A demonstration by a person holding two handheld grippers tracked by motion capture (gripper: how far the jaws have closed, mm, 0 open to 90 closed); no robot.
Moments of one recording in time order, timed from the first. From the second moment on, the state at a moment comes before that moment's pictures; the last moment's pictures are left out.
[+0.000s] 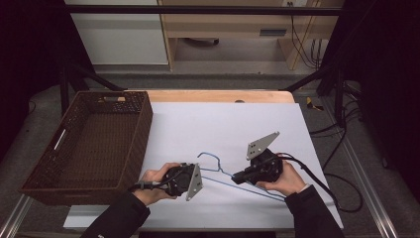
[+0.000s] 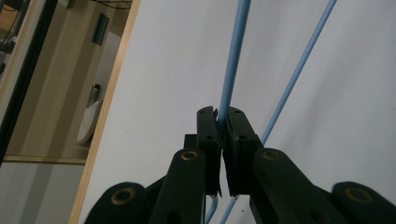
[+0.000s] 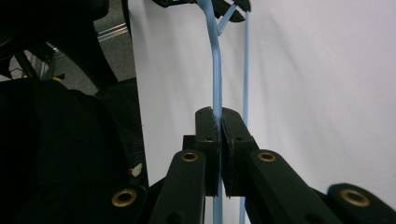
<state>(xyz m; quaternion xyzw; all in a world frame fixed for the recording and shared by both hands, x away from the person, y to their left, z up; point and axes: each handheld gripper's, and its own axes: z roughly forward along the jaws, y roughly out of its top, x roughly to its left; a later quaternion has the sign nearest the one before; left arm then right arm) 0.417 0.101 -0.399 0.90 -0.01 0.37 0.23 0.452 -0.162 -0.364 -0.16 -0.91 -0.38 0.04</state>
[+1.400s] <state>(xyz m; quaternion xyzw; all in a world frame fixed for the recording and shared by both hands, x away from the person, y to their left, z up) 0.434 0.100 -0.362 0.90 0.18 0.34 0.20 0.435 -0.251 -0.354 -0.34 -0.77 -0.49 -0.23</state>
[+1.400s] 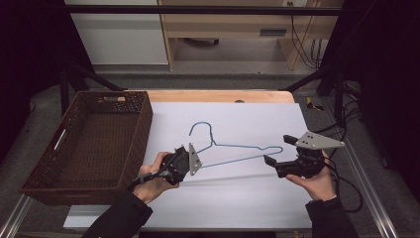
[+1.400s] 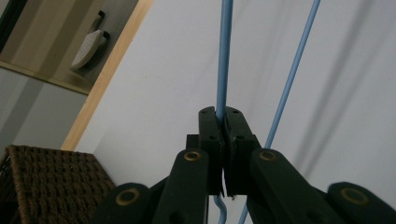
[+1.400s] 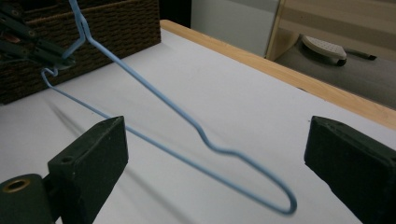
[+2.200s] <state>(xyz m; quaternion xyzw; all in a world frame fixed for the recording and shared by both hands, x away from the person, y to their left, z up) 0.447 0.126 -0.295 0.88 0.24 0.34 0.23 0.422 -0.266 -0.390 -0.38 -0.76 -0.49 -0.21</state>
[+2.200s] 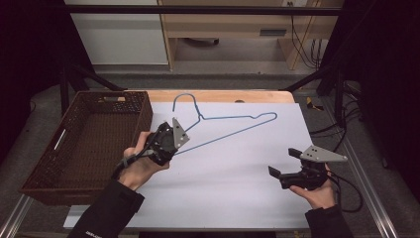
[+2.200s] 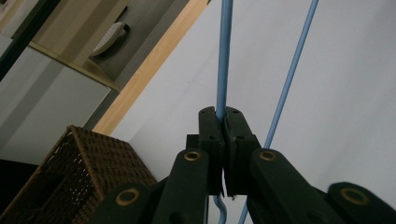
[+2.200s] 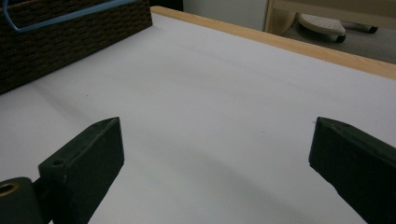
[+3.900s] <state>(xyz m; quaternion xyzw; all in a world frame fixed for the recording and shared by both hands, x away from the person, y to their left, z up) 0.472 0.313 -0.247 0.79 0.43 0.40 0.16 0.422 -0.265 -0.394 -0.38 -0.76 -0.48 -0.21</state>
